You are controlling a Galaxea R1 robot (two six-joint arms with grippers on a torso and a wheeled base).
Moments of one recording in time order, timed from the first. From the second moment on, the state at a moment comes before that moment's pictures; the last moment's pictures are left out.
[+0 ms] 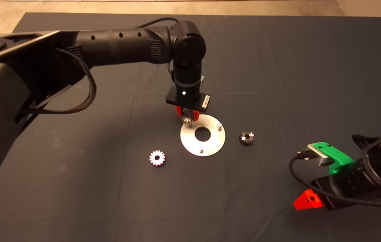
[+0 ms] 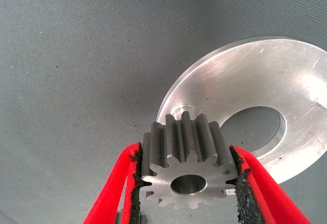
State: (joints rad) left arm -0.44 2.94 -1.56 0.16 1.48 -1.07; right arm 0.36 2.18 -0.42 -0.13 -1.53 1.59
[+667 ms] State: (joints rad) left arm -0.44 2.94 -1.56 0.16 1.47 -1.07; right arm 0.36 2.18 -0.42 -0.13 -1.53 1.59
